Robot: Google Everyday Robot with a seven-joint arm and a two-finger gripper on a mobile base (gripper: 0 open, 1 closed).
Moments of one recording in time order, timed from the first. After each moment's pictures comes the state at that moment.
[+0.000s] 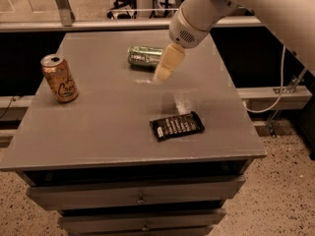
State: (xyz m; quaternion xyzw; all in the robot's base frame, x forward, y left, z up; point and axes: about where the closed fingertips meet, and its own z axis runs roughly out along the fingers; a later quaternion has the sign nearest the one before) arm 0.638 -0.044 0.920 -0.58 0.76 0.06 0.28
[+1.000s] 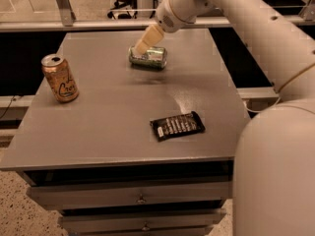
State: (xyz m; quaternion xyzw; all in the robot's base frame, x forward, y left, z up) arm 0.756 -0.001 0.923 -0.51 0.76 0.13 0.38
